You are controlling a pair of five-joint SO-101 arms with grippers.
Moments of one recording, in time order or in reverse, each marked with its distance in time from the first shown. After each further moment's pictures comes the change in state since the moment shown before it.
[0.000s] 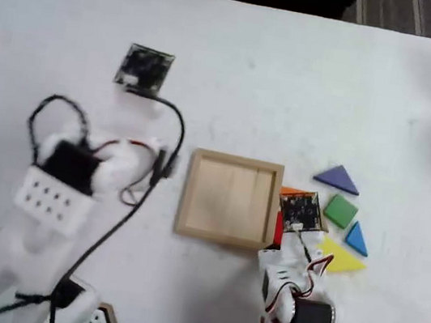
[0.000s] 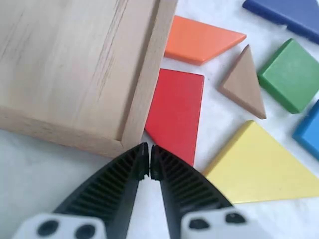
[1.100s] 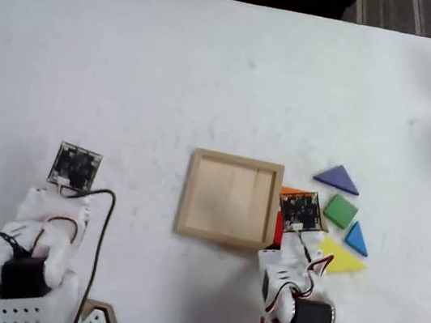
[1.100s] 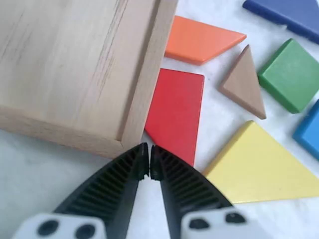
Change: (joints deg) left arm -32.9 -66.8 55.2 -0.9 -32.9; right arm 0.0 0.0 0.0 0.0 0.0
